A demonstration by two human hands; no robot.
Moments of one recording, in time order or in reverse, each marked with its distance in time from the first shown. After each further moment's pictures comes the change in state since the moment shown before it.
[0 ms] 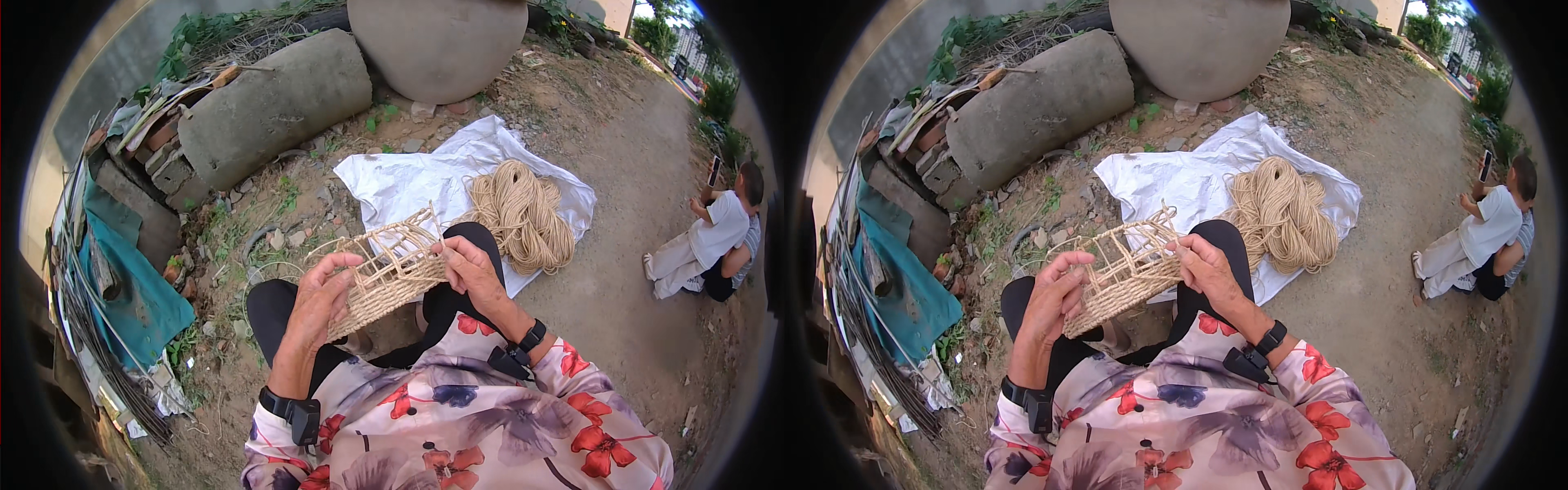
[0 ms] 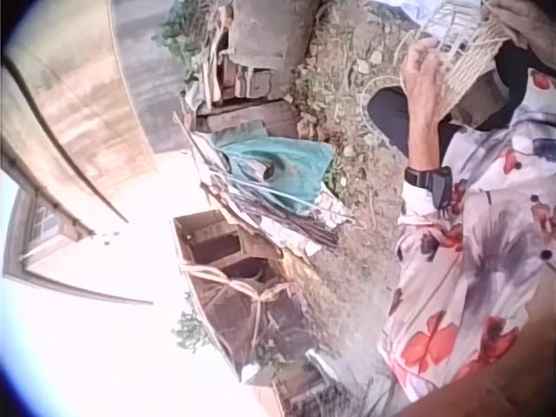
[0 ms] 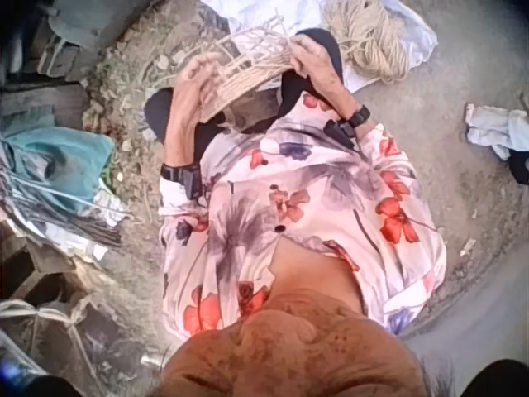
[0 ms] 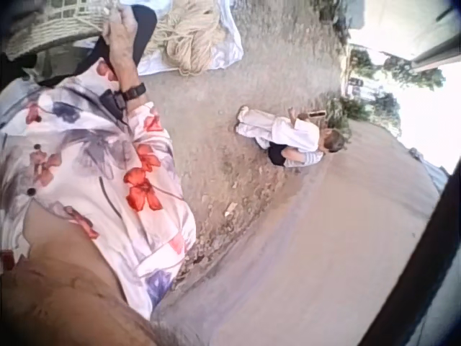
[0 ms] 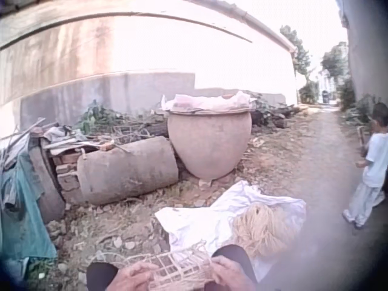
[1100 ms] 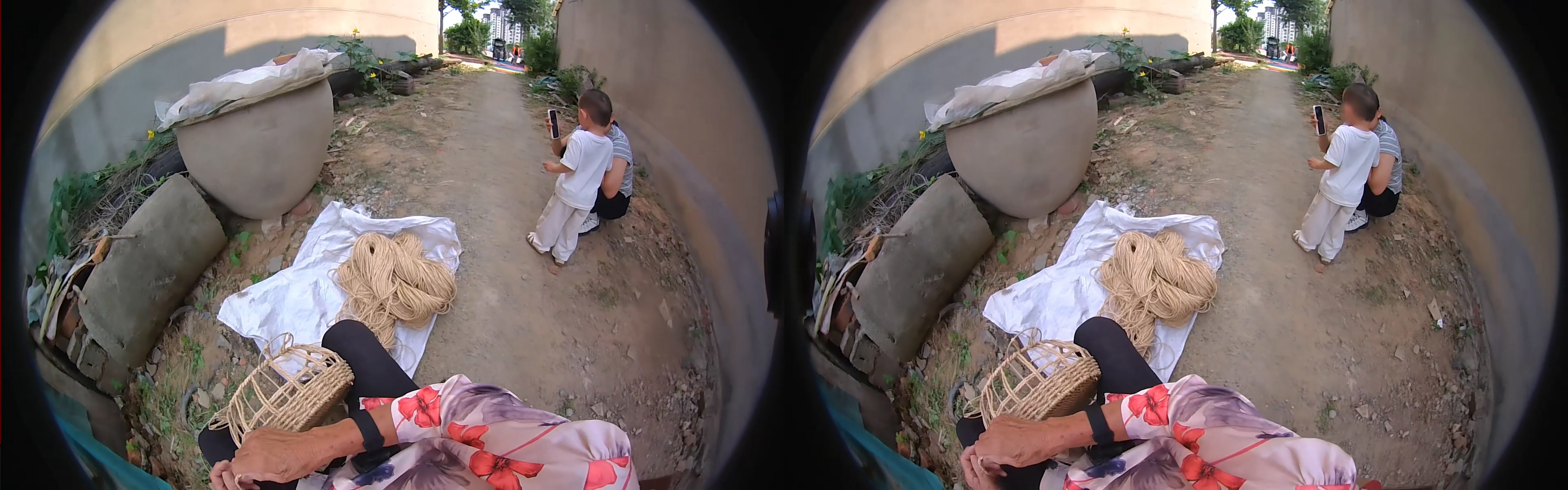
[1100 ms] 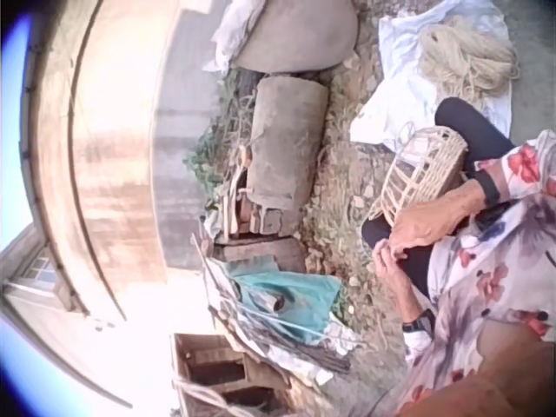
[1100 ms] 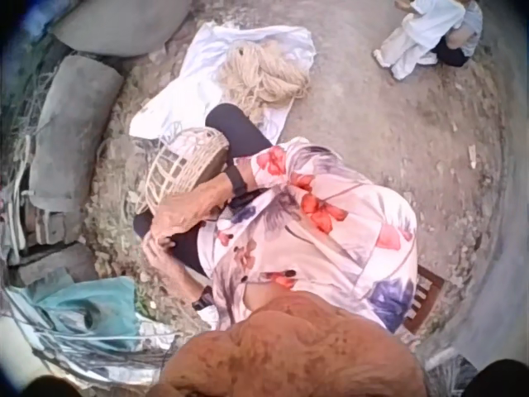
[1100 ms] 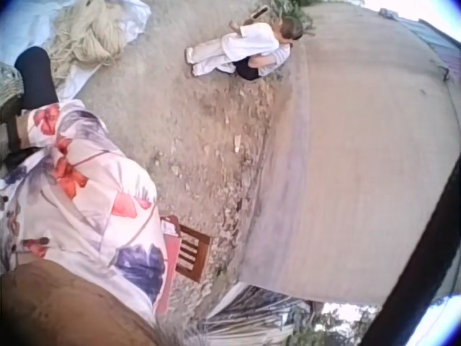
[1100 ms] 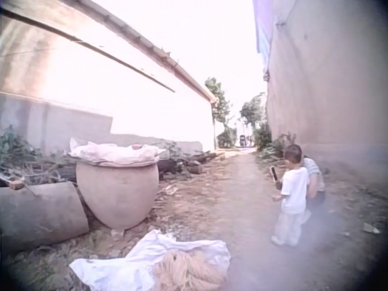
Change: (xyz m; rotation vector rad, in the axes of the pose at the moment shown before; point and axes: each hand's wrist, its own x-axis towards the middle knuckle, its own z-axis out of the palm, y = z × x) left_hand -0.090 -0.037 -0.045 0.284 0.557 0.220; right_hand 0.007 -0.015 0.157 -0.545 -0.547 -0.833
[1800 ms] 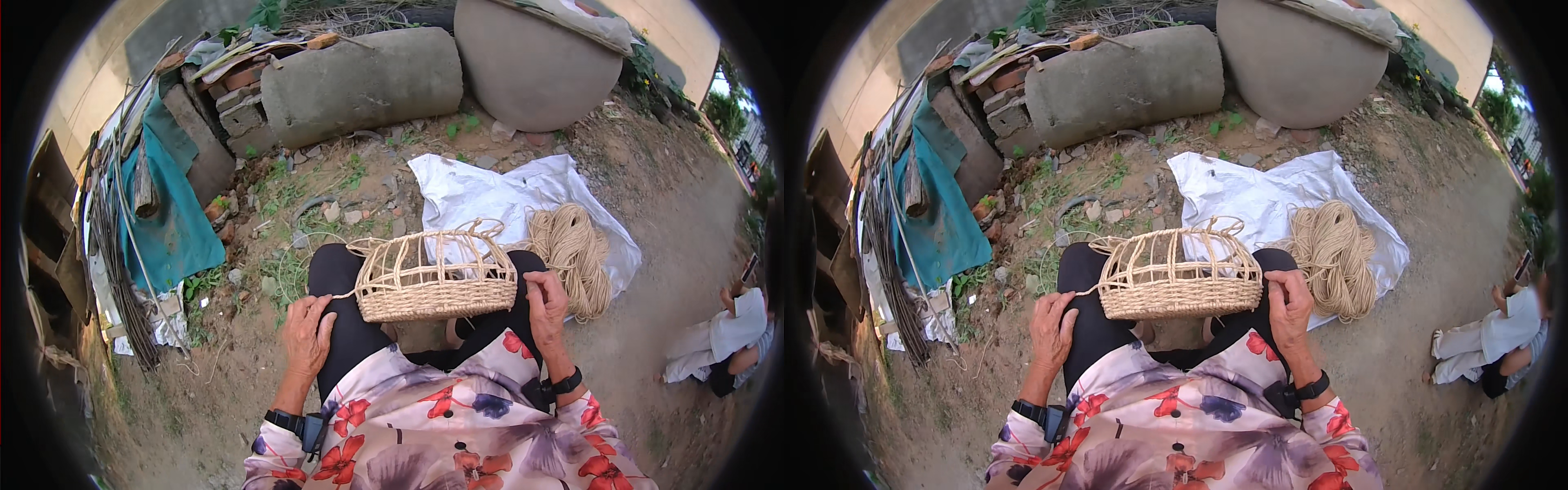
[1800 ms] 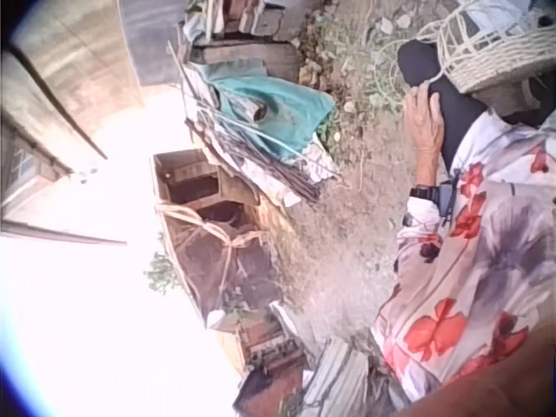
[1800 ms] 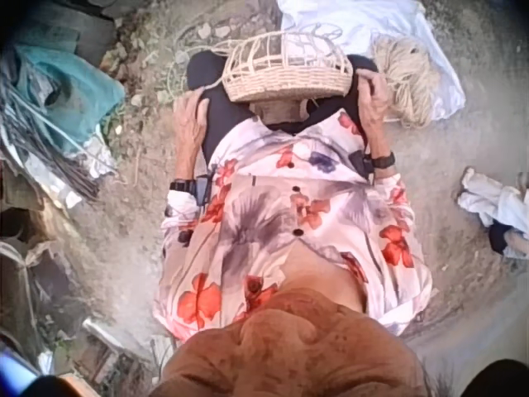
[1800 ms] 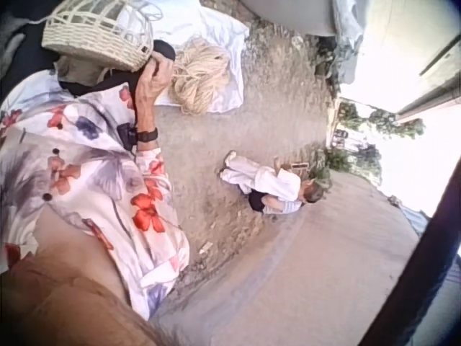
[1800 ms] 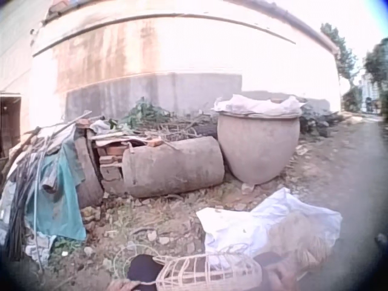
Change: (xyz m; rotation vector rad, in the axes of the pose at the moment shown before) left_hand 0.012 -0.066 -0.033 0.834 0.141 0.545; right_hand -0.132 0.029 -0.108 -0.350 0.617 0.686
